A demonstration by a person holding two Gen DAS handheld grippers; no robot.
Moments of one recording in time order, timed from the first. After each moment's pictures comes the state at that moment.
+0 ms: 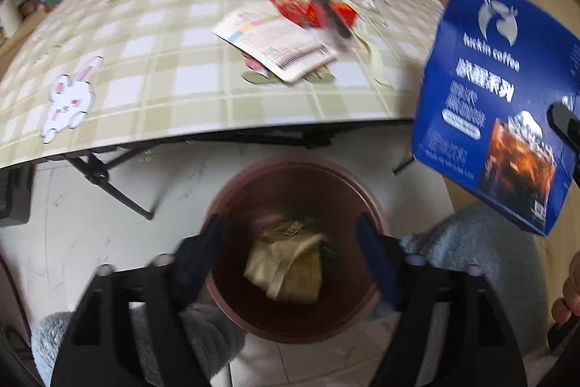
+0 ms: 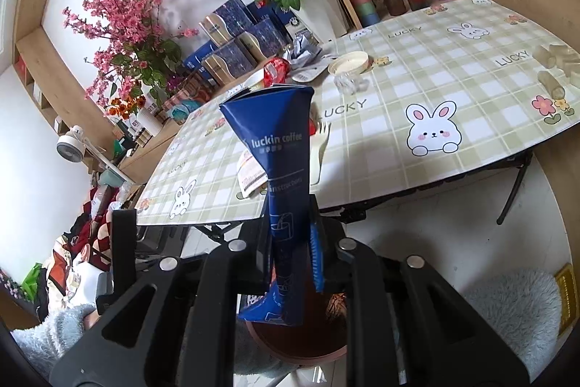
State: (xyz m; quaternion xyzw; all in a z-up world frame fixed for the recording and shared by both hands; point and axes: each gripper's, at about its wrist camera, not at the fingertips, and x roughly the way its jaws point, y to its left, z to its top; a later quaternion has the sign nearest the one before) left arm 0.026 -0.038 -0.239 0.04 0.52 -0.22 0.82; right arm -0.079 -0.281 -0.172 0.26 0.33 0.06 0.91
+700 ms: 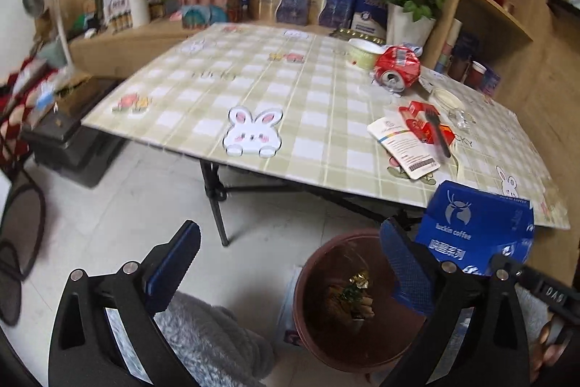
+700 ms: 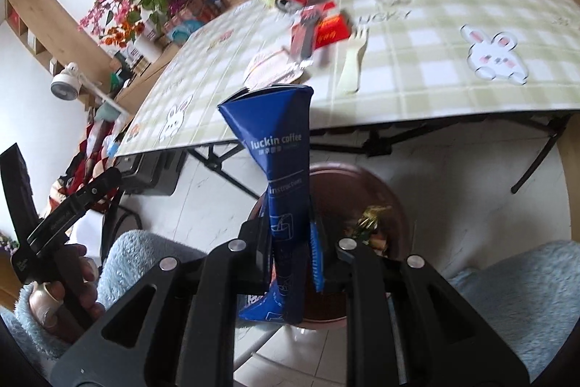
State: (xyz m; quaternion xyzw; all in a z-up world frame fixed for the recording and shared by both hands) left arm -0.011 0.058 -0.175 -0.05 0.41 -0.03 0.91; right arm -0.044 -0.219 -0.228 0.21 0.45 0.12 0.86
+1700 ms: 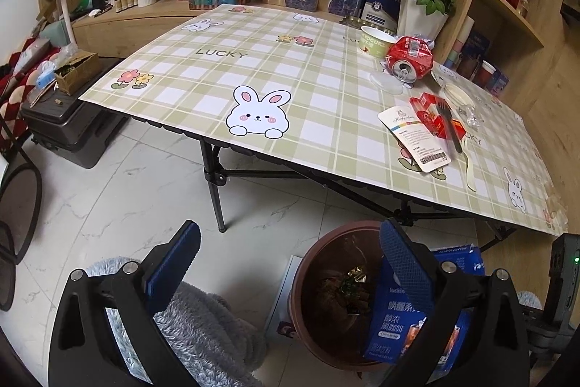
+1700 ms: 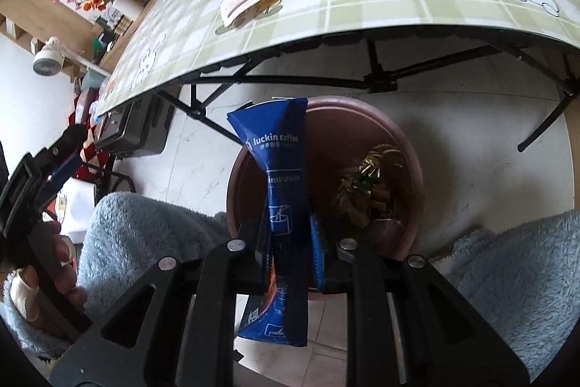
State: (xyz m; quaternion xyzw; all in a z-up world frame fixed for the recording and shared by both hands) left arm -0.007 0.064 -0.190 -0.06 0.43 -0.02 0.90; right arm -0.035 -0.202 -0.276 0.21 0.54 0.12 0.80
